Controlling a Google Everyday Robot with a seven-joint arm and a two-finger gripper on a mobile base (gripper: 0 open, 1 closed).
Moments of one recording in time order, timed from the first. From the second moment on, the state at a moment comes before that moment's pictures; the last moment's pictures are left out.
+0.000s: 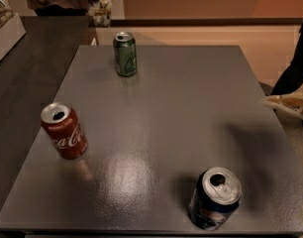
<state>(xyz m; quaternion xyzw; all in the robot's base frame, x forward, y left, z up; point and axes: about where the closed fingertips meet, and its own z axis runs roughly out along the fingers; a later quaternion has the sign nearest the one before) 0.325 -0.201 0.929 -0.67 0.69 0.12 0.23</state>
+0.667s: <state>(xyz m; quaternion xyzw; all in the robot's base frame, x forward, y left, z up) 0.305 -0.195 0.916 -0.65 0.70 0.17 0.26</state>
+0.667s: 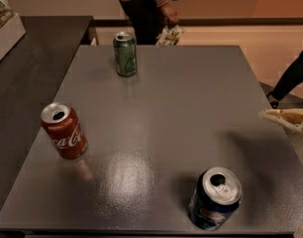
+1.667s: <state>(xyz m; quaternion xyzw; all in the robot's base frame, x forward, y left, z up) 0.286 -0.166 0.914 -0.68 0.65 0.19 0.27</state>
